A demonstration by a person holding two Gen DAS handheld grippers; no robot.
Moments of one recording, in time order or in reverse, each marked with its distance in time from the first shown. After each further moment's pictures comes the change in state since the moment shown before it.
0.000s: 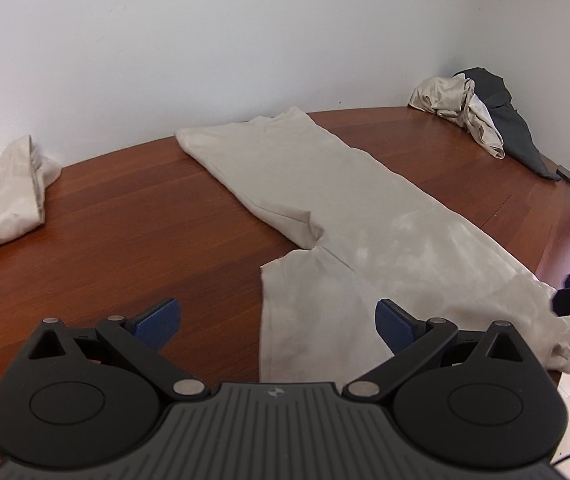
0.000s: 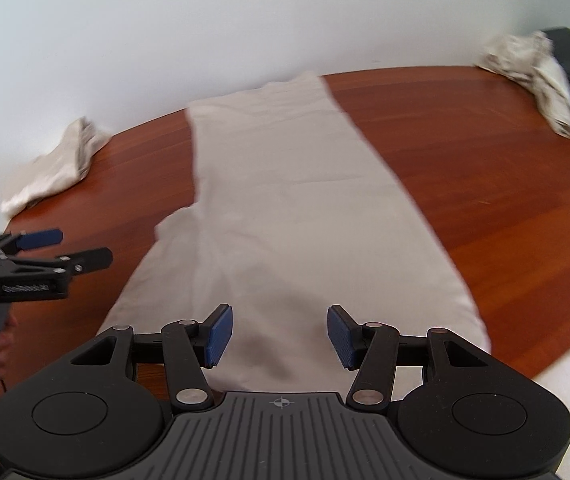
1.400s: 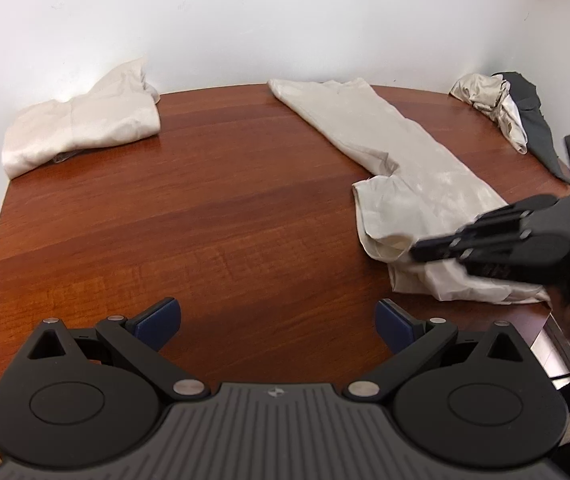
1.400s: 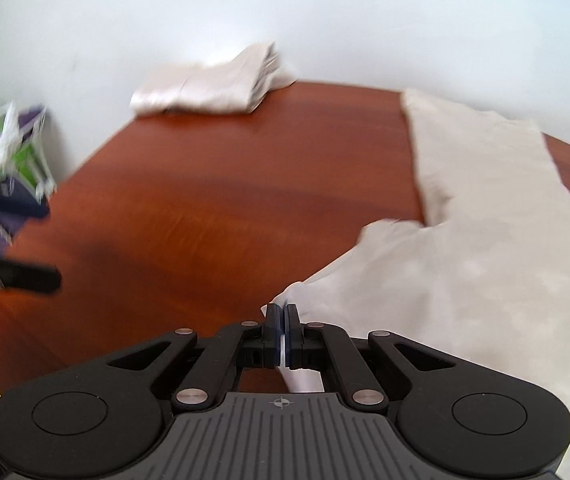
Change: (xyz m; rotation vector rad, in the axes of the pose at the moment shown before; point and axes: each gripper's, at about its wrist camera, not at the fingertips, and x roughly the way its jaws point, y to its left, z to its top) left arm -0.102 0.087 -0.059 -0.132 0.105 0.057; right arm 0.079 0.139 0.003 -0.390 0.034 0.266
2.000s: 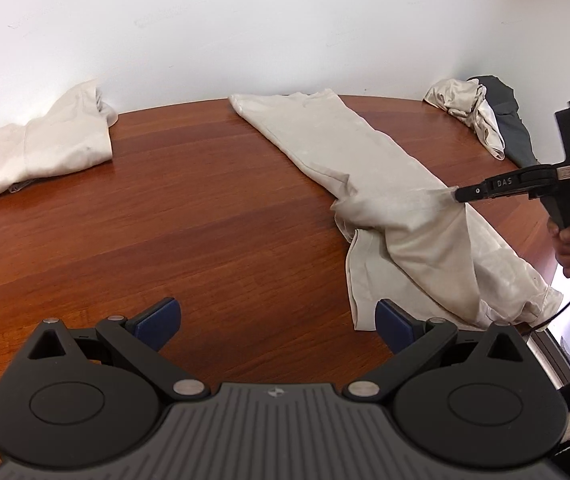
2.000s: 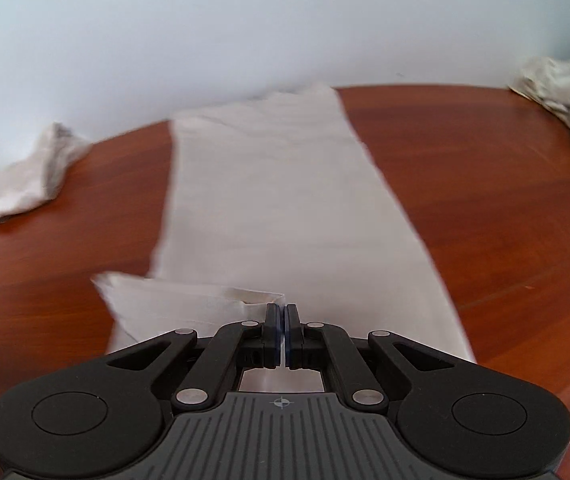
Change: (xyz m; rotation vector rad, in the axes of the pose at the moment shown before) left arm 0.023 -0.032 0.028 0.029 -0.018 -0.062; right arm -0.037 -0.172 0.003 0.365 -0.014 -0.304
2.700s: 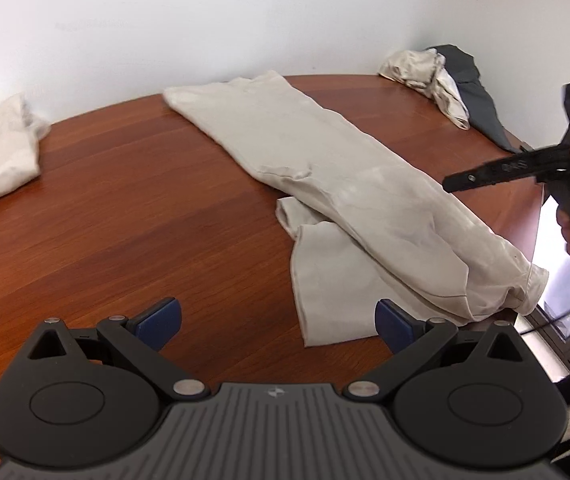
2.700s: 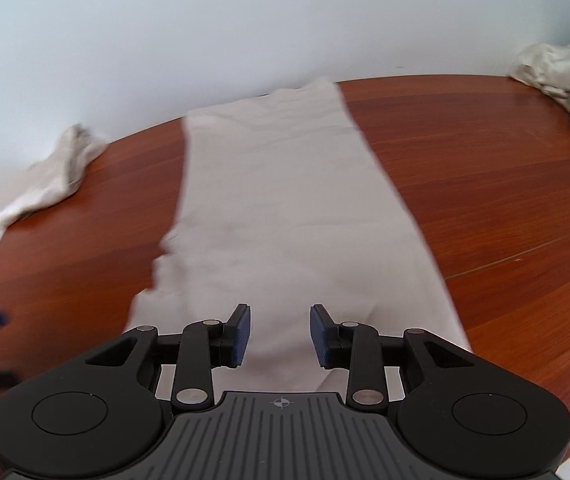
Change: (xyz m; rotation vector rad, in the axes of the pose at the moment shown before) left arm 0.054 -0.035 0.016 0.108 0.037 -0.119; right arm -0.047 -0.014 -0.017 -0.010 0.010 0.102
